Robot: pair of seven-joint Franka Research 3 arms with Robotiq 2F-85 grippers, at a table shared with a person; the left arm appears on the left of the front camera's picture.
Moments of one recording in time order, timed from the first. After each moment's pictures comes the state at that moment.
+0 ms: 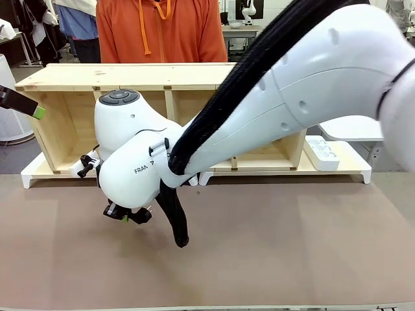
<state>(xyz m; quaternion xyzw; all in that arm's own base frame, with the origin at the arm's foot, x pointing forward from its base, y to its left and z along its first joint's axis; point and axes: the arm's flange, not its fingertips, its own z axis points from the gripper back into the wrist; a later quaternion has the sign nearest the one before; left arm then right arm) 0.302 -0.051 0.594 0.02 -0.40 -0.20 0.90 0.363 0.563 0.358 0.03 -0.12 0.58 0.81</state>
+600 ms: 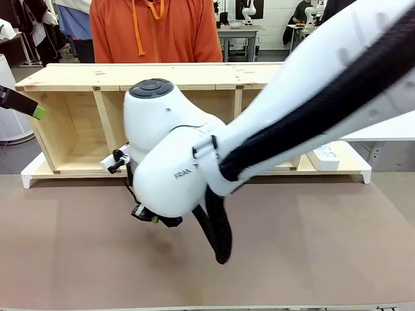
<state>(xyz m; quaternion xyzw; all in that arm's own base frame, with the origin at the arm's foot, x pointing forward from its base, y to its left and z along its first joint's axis) 0.302 -0.051 0.594 0.02 -0.40 -0.20 0.90 0.321 0.480 0.388 0.01 -0.12 0.50 0.86</state>
